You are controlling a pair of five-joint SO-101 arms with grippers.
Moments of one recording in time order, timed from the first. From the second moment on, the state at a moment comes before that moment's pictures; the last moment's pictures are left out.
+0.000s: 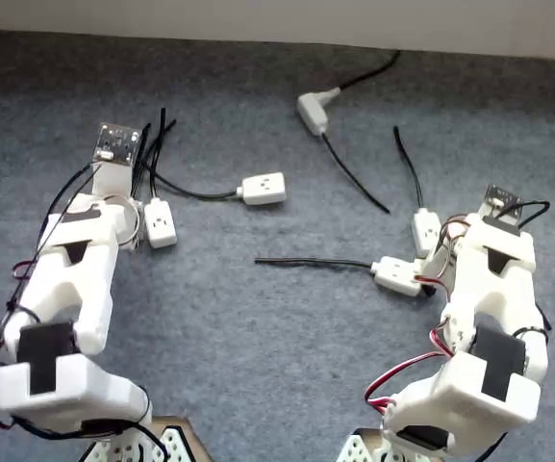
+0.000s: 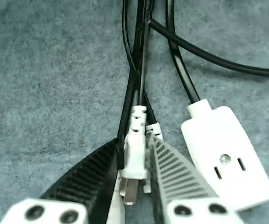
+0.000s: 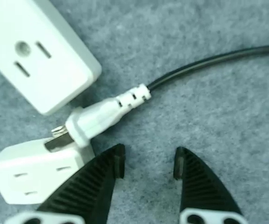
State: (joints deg) left arm -19.3 3.9 39.0 24.7 -17.9; right arm 15.7 7.9 30.5 57.1 -5.6
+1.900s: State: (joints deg) left arm 26.3 -87.8 77.8 15.8 4.5; right arm 20.6 9.0 23.7 61.8 -2.8
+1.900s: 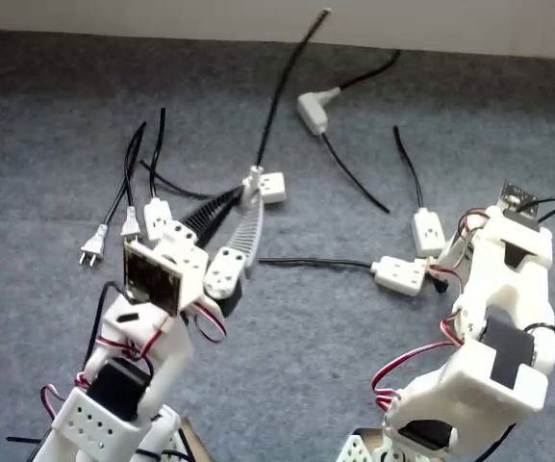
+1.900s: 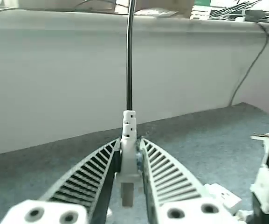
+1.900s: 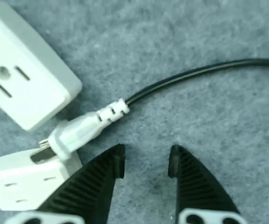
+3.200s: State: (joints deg) left arm 44.8 -90.1 90.1 8.5 0.0; right arm -8.2 -3.0 -10.0 97.1 -3.0
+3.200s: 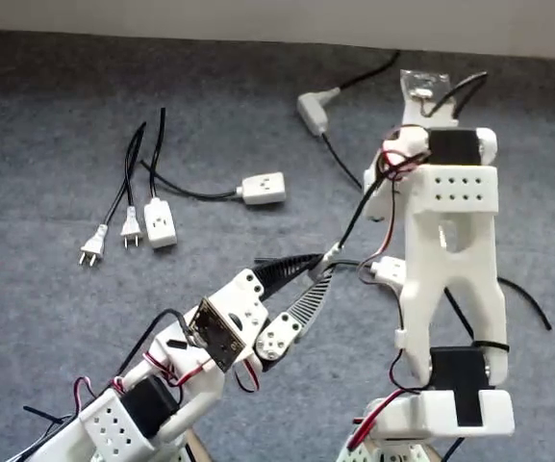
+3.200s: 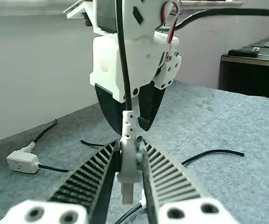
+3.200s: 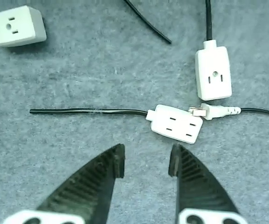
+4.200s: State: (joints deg) left arm 44.8 -90.1 90.5 8.0 -0.5; right arm -15.9 -16.4 -8.5 98.3 -0.7
